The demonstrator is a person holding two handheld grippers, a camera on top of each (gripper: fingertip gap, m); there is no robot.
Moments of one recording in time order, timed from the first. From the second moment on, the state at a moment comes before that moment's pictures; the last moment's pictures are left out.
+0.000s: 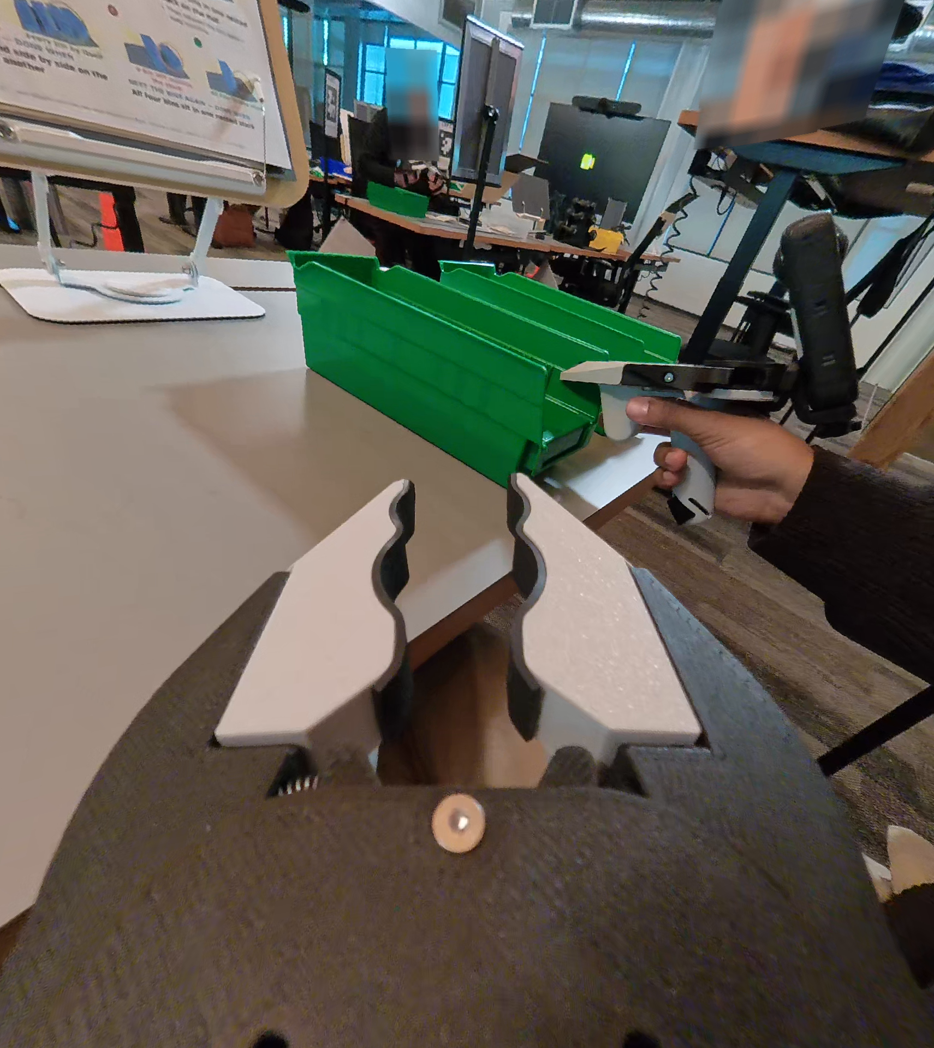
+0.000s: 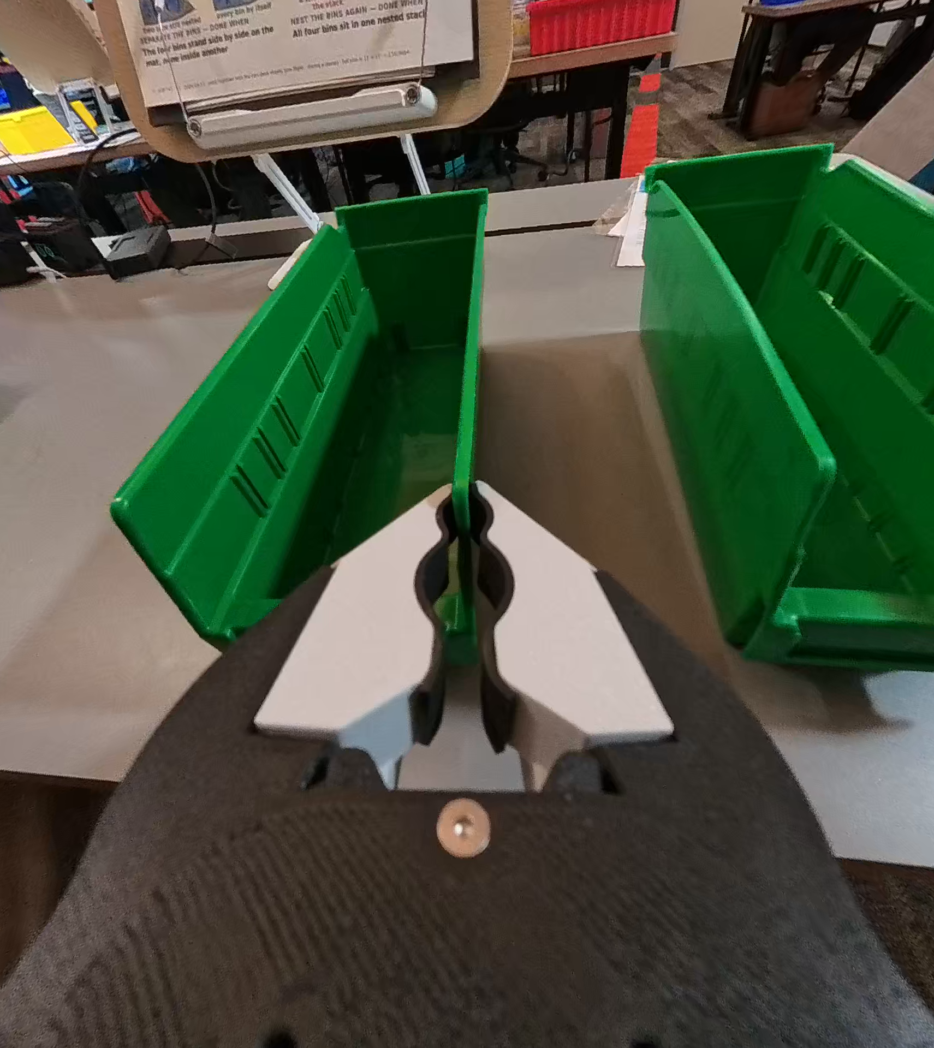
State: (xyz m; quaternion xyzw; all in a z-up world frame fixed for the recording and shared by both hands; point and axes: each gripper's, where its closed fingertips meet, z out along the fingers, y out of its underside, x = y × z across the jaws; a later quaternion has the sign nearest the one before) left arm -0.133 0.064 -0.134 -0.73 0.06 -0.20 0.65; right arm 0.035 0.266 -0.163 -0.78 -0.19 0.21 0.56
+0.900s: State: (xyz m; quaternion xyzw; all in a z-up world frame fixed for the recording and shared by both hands) left arm -0.160 0.077 -0.152 -0.74 0.02 -0.20 0.64; right arm -0.078 0.122 -0.061 -0.57 -0.37 0.44 0.59
